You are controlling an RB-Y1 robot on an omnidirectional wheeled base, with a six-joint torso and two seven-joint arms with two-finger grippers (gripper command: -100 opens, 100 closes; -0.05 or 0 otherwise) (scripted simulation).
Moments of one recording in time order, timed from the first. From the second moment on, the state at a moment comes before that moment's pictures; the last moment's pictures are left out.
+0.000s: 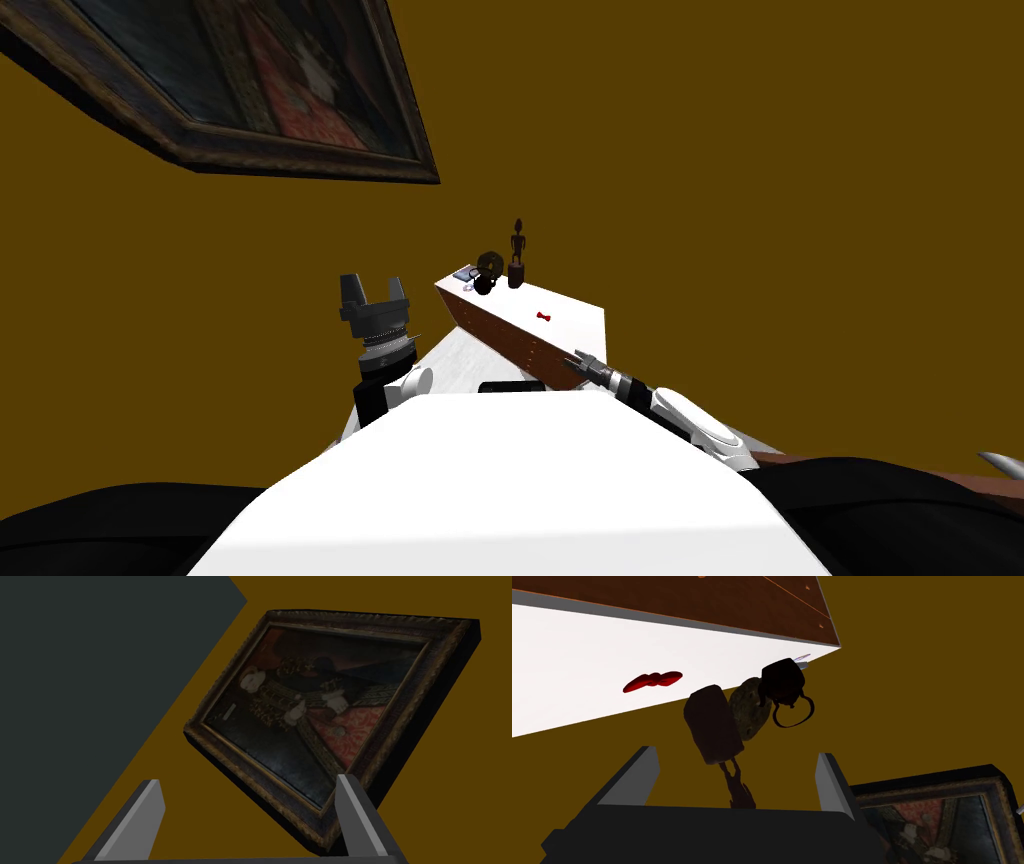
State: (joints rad) left arm 0.51 0.01 0.06 -2.32 0.10 -0.63 -0.01; right arm 0.57 -0.81 0.14 -1.68 0.76 -0.65 -0.05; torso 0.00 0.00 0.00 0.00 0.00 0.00
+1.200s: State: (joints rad) left arm 0.51 0.01 0.06 -2.32 0.10 -0.63 -0.01; right arm 0.55 -0.99 0.15 -1.43 1.01 -0.69 -0.06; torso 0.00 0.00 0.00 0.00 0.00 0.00
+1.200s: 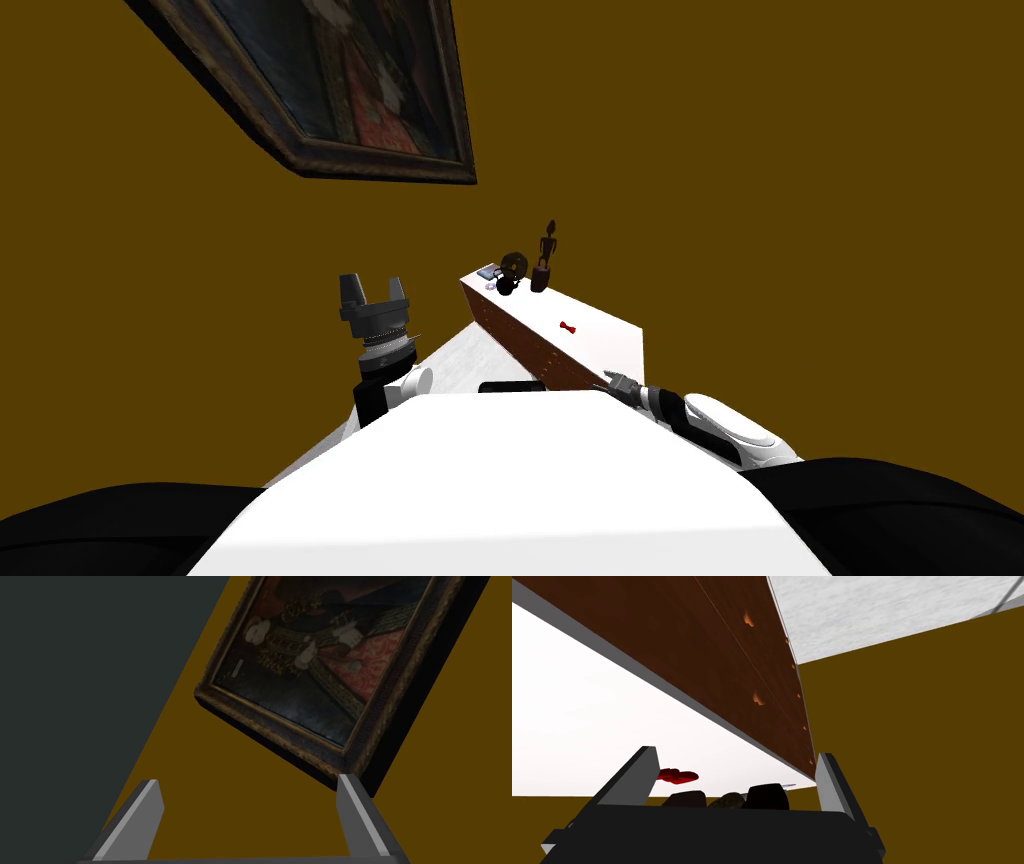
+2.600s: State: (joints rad) left arm 0.51 0.01 0.06 -2.32 0.10 -0.63 -0.01; right arm 0.48 -1.12 0.14 -1.05 1.30 -0.67 -0.08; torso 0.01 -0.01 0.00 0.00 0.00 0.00
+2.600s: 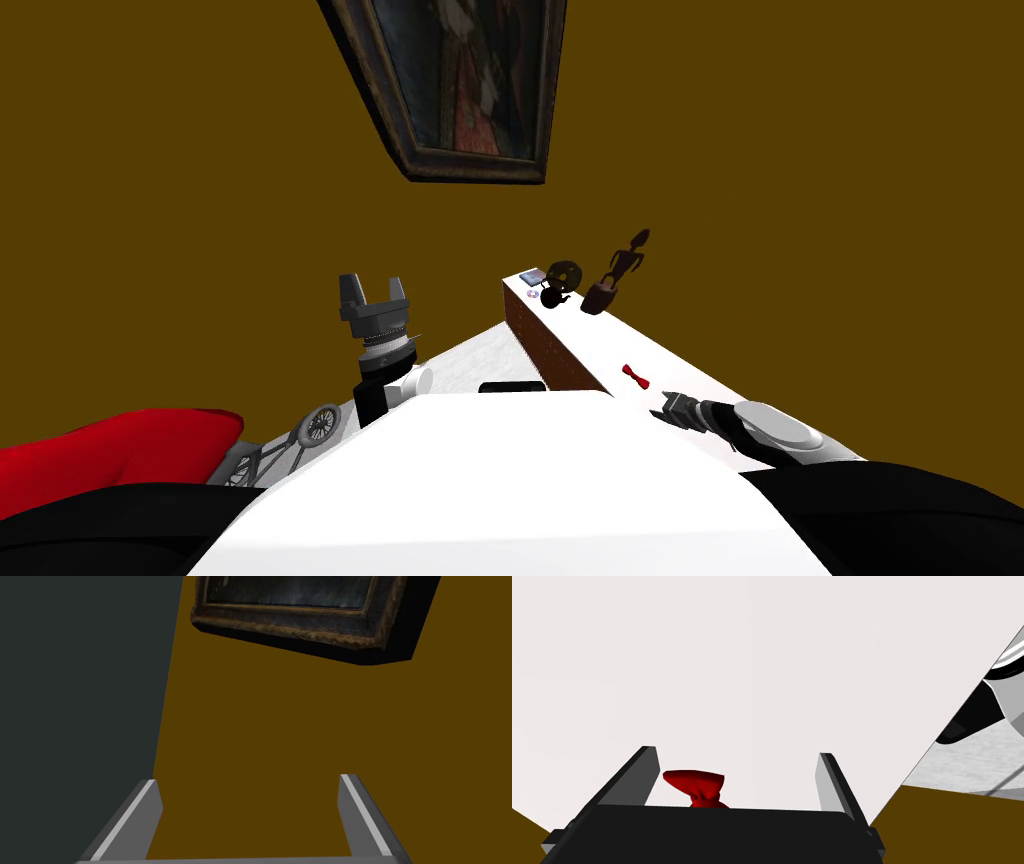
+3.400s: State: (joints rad) left arm 0.51 0.01 0.06 -2.32 0.10 -0.63 -0.01; right arm 0.42 -1.09 0.13 -0.92 1.36 -0.68 -0.05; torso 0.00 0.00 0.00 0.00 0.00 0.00
